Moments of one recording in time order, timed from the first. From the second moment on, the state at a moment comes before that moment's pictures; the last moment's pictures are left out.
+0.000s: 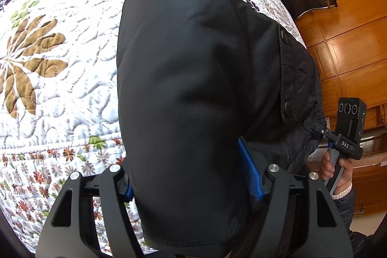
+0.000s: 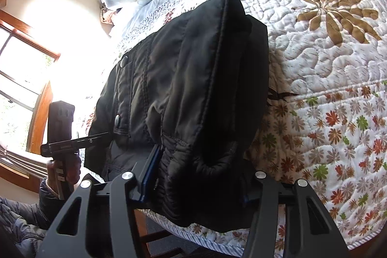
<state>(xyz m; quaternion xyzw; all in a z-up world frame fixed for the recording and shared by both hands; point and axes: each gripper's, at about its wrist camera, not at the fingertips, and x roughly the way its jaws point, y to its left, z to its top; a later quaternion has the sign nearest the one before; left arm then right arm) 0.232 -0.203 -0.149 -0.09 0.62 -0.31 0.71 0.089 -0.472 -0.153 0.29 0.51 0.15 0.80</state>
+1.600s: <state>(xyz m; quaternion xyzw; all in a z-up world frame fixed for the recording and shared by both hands) 0.382 -0.032 -0.146 -0.13 0.56 -0.21 0.79 0.247 -0.393 -0.174 0.28 0.51 0.21 0.79</state>
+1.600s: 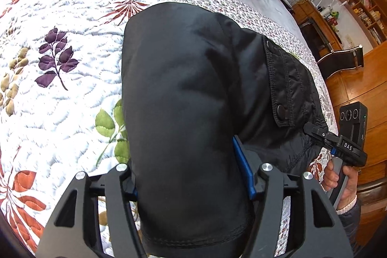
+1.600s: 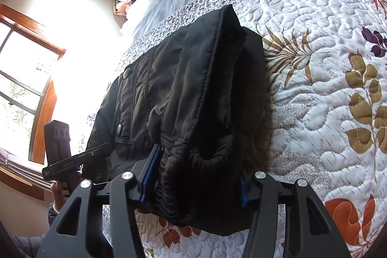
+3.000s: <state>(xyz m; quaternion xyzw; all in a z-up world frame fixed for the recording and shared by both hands) 0.398 -0.019 -0.148 -0.16 0.53 -0.23 0.80 0.229 -0.408 -0.183 0.32 0.49 0.20 0.79</state>
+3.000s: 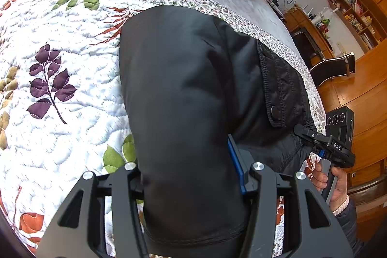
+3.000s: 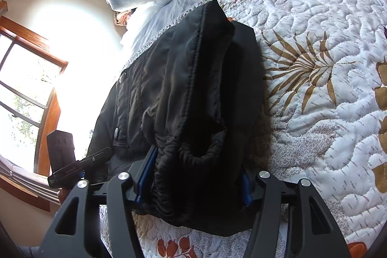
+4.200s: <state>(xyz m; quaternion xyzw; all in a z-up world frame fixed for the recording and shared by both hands) 0.361 0.009 -0.118 -0.12 0.51 -0.15 0.84 0.178 -0.419 -0.139 0.25 0.46 0.11 0.84</state>
